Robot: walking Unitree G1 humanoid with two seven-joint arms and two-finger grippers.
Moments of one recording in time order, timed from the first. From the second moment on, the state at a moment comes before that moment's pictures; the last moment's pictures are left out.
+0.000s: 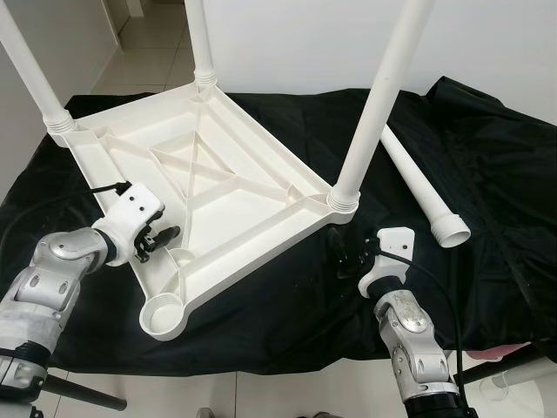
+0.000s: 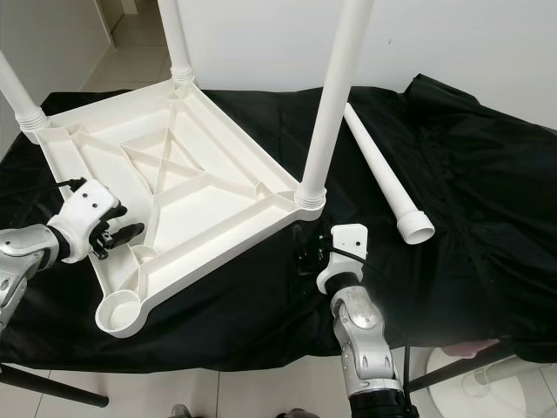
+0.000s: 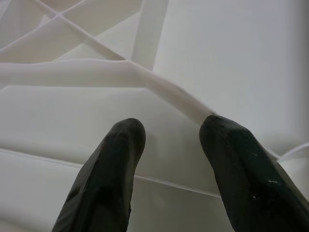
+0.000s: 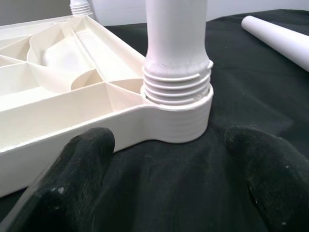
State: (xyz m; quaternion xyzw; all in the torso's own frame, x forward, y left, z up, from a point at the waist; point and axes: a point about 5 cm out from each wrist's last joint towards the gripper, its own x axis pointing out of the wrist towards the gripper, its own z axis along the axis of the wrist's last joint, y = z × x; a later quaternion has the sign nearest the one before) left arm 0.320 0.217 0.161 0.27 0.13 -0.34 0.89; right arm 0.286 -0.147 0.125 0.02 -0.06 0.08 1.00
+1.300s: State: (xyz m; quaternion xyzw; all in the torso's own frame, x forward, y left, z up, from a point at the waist) left arm 0.322 0.208 0.198 0.25 0.03 -0.41 0.88; right arm 0.283 -0.144 0.117 0.02 -0.05 0.08 1.00
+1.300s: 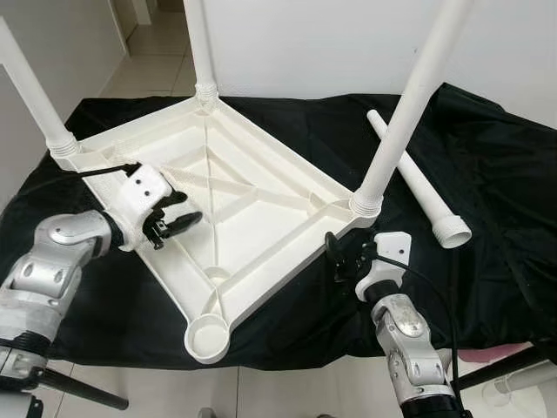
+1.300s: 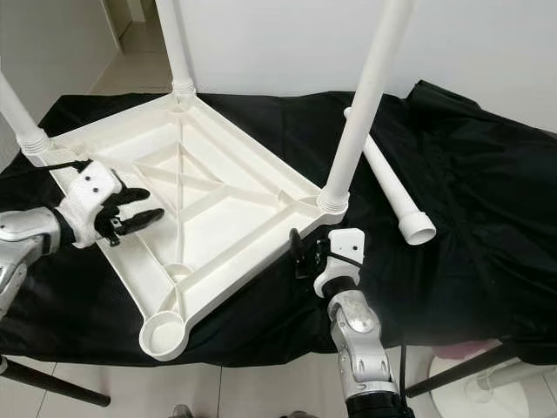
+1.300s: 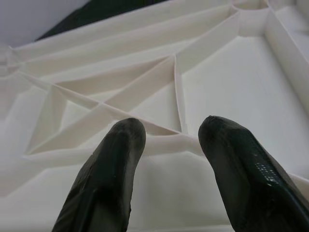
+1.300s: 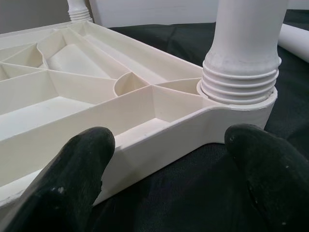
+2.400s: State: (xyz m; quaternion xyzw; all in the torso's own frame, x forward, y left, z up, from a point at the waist) left arm 0.304 0.229 0.176 0.28 0.12 -0.42 0.85; right arm 0.284 -0.145 0.118 0.02 -0.06 0.08 0.99
